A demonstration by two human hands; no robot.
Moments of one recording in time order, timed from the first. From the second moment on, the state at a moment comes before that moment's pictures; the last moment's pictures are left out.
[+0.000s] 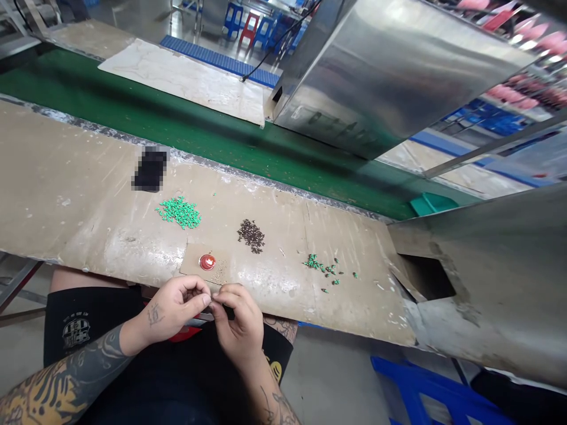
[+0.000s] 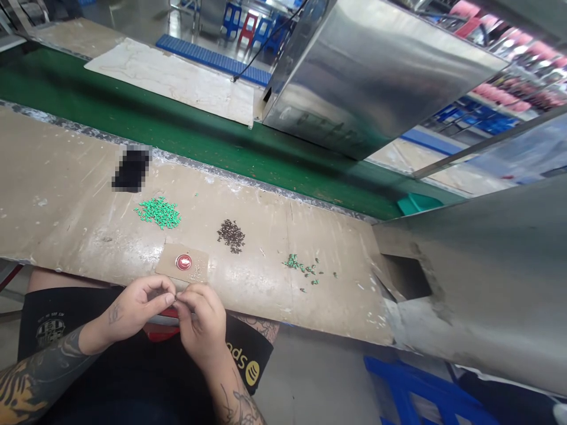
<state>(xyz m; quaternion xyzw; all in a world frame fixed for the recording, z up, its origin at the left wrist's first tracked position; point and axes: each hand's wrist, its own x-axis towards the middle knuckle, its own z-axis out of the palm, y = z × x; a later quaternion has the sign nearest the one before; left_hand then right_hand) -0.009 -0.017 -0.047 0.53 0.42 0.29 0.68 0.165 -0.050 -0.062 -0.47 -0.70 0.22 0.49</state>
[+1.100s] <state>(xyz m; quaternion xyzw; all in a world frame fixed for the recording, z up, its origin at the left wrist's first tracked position) -0.020 -0.023 -0.035 0.70 0.41 0.26 0.52 0.166 -0.053 -0.065 -0.38 -0.73 0.24 0.51</state>
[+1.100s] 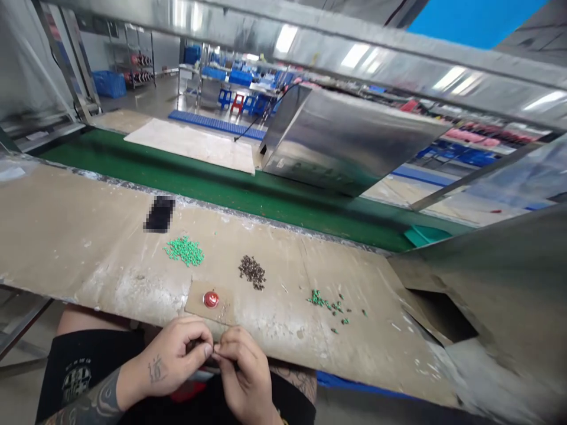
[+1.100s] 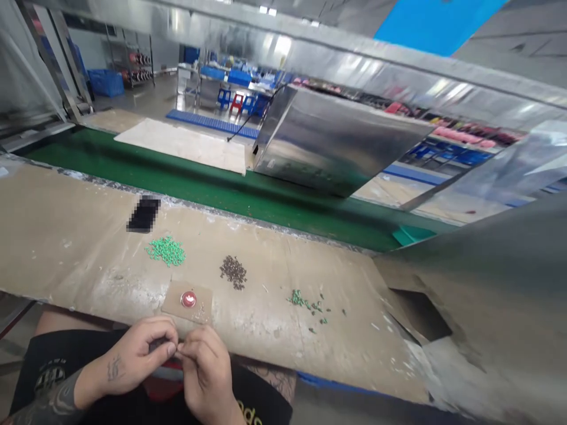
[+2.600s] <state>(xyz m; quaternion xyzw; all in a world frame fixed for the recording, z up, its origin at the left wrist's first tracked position) -0.050 0.104 -0.088 0.84 0.53 0.14 0.07 0.205 -0.011 -0.079 -0.50 -0.72 0.29 0.39</state>
